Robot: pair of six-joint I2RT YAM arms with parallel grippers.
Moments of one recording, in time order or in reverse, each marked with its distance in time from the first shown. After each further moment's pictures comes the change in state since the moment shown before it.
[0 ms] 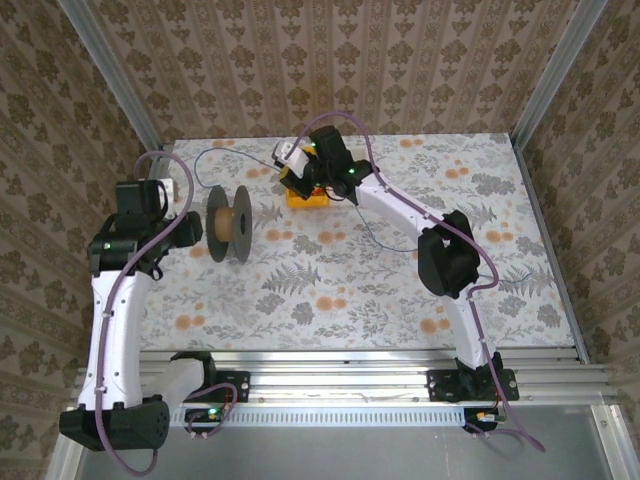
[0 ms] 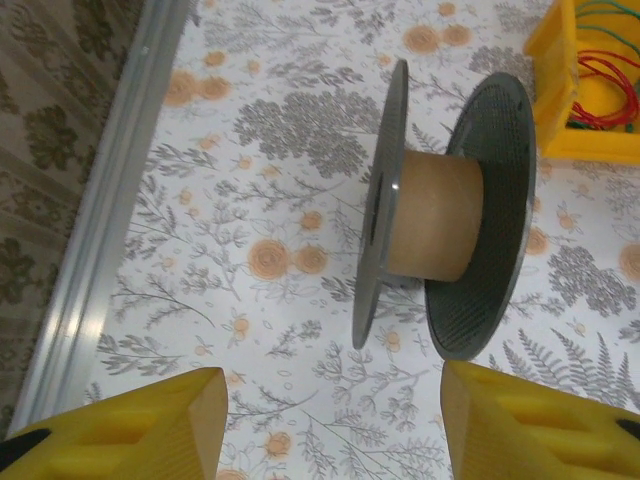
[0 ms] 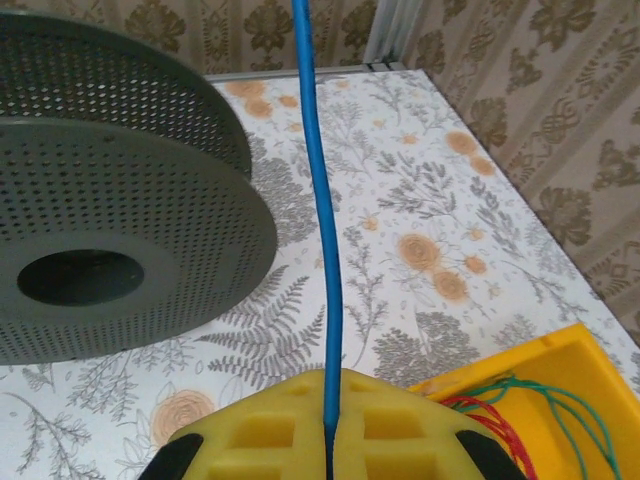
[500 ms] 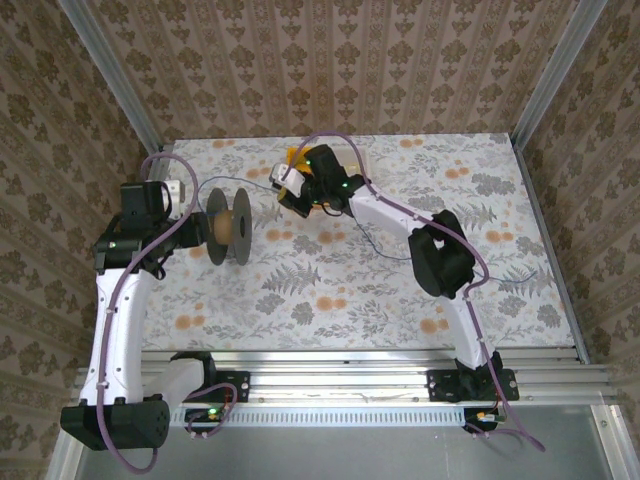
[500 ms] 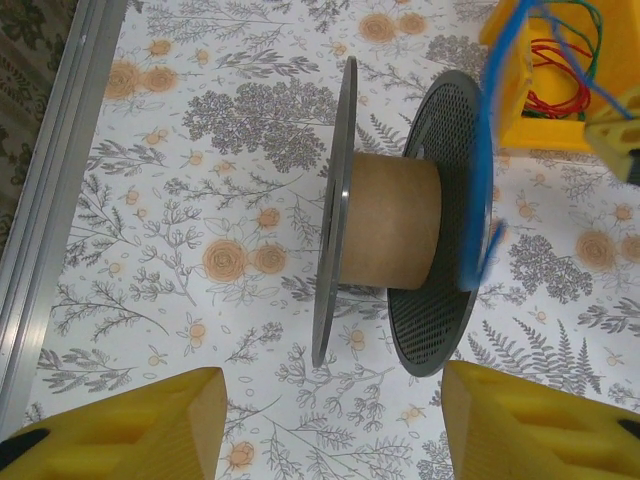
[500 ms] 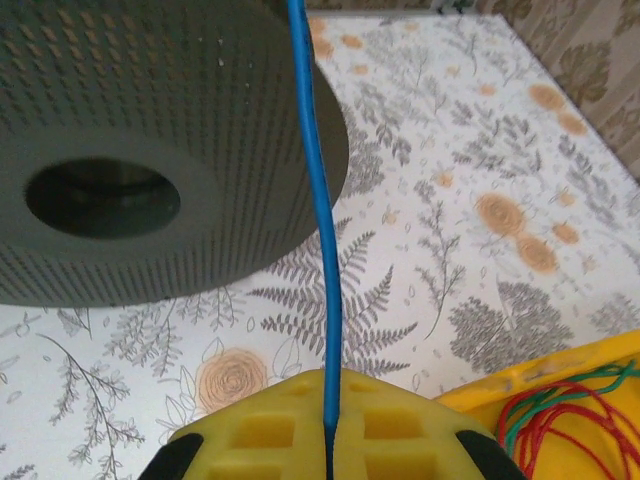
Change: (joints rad) left arm 0.003 0.002 -0.042 0.052 0.077 0.000; right arm 0.026 0.031 -0.113 0.053 -0.028 -0.046
